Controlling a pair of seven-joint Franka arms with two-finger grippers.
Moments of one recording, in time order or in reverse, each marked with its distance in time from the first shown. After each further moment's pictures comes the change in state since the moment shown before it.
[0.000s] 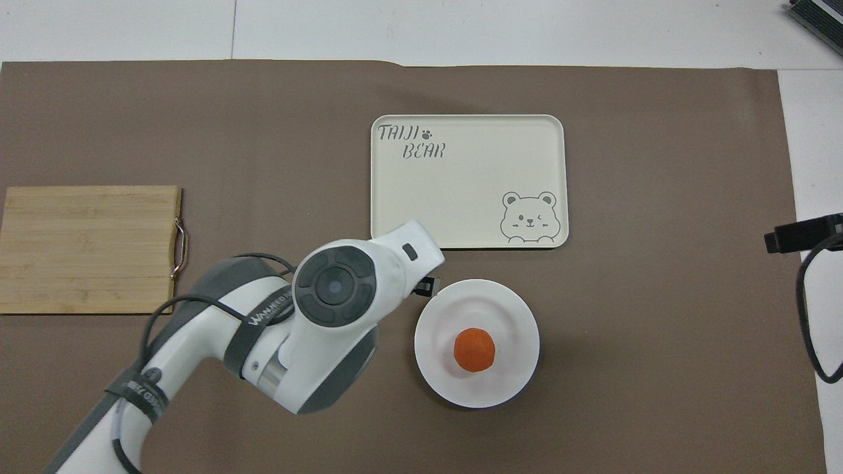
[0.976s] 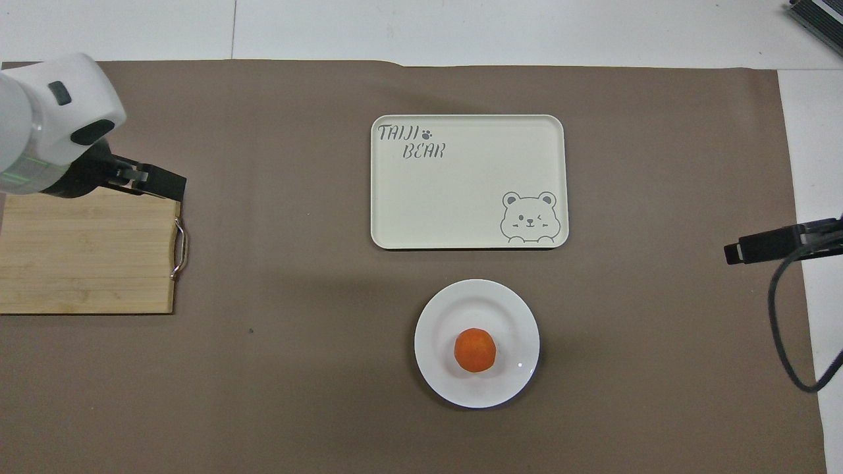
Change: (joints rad) left arm 0.490 -0.044 0.007 0.454 0.018 -0.589 0.529; right arm 0.001 -0.011 0.002 -0.084 0.174 0.019 -0.007
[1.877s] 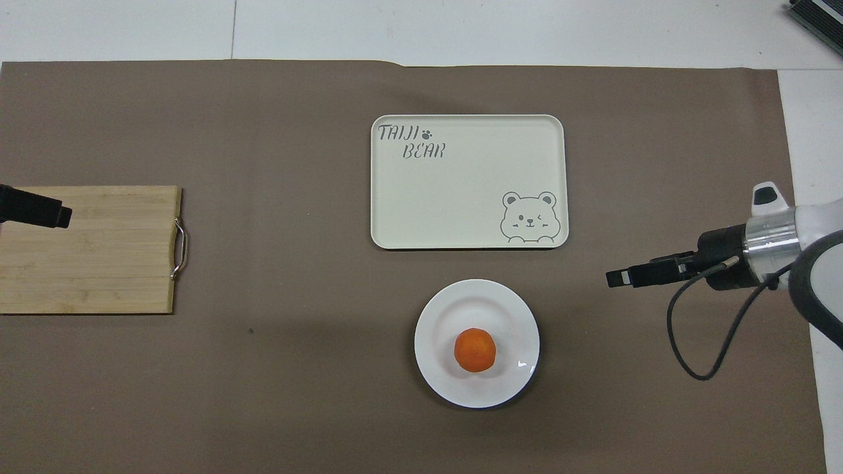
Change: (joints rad) left arm 0.105 -0.075 0.009 0.061 0.000 -0.157 0.075; right arm -0.044 0.004 -0.005 -0.473 0.487 0.291 -0.371
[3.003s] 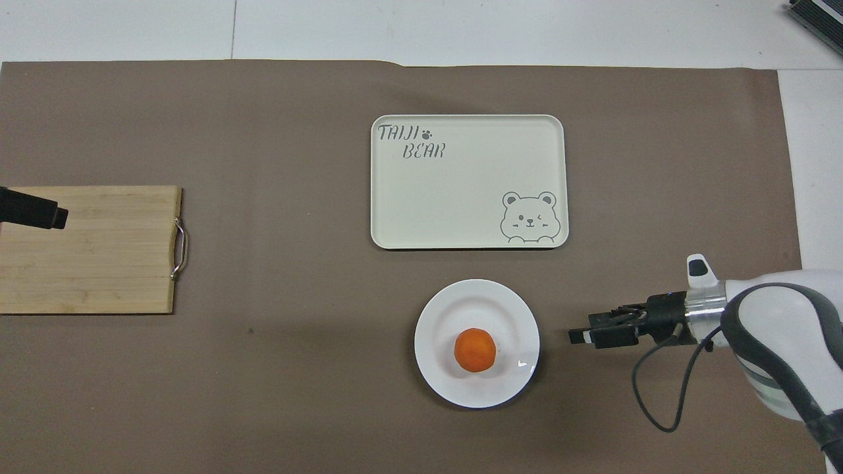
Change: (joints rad) left arm 0.004 -0.005 0.001 0.000 0.000 -0.002 0.000; right arm 0.006 -0.039 0.004 -0.353 0.220 0.136 -0.354
